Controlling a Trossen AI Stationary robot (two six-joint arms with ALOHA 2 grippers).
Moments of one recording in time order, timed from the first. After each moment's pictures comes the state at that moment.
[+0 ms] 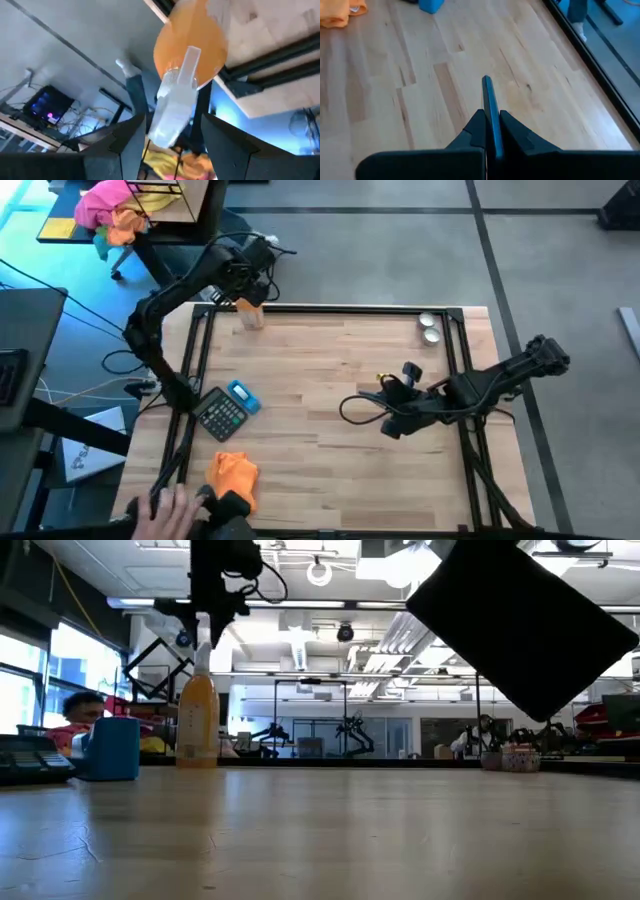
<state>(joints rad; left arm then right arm) 0.71 1.70 1.76 -1.36 -0.60 1.55 0.43 1.37 1.29 -0.99 0.60 0.57</state>
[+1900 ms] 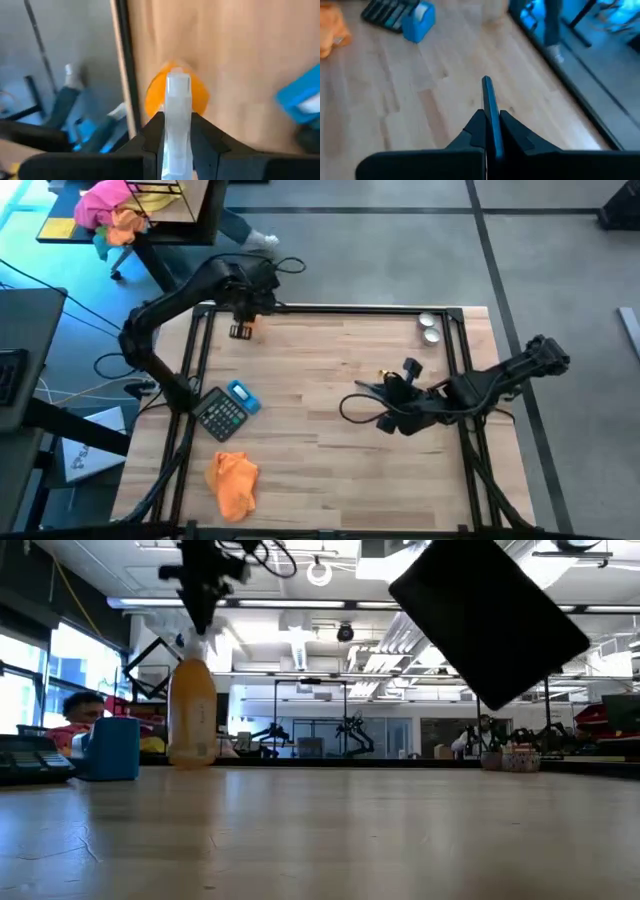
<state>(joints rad) 0.51 1.56 1.76 -1.53 -0.28 0.58 0.42 1.37 1.29 -0.90 0.77 0.53</state>
